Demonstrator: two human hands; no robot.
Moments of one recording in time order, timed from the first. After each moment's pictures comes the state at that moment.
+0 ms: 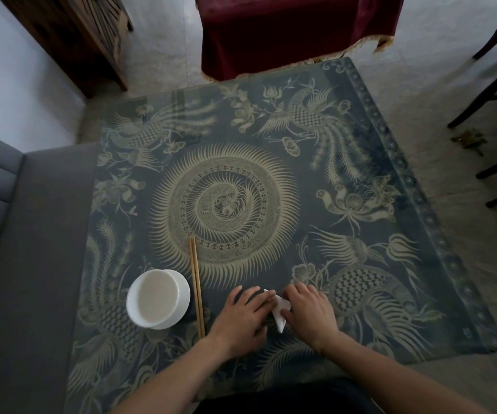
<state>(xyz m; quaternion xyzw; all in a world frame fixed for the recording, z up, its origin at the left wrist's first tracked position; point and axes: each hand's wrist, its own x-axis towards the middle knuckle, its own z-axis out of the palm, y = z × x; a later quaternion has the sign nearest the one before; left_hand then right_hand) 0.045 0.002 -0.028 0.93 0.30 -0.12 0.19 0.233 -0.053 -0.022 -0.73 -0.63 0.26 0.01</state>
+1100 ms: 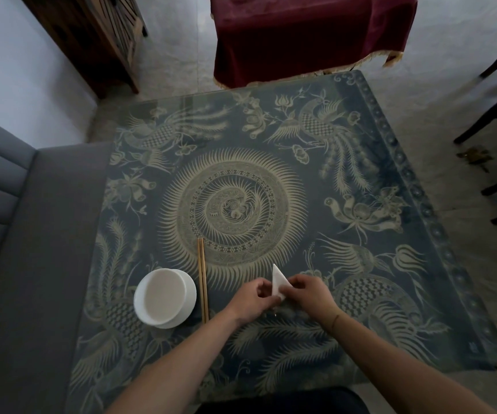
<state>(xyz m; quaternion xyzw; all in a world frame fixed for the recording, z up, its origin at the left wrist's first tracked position) 0.076 0.039 -0.003 0.55 0.53 0.04 0.64 0.242 -0.011 -0.012 -0.74 -0.39 0.50 0.24</state>
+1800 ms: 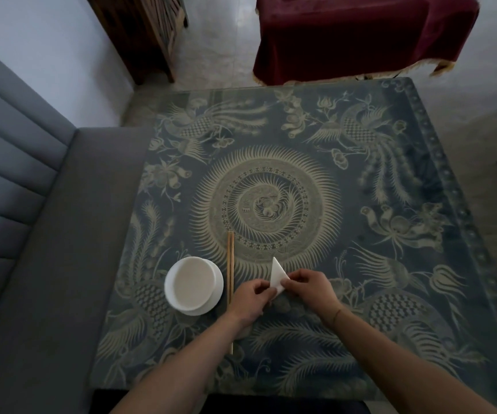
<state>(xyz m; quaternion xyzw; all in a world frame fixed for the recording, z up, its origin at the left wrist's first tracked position) 0.026 0.036 -0.009 0.49 0.62 0.13 0.60 0.199 0.023 -0.015 -0.72 -0.37 0.53 0.25</state>
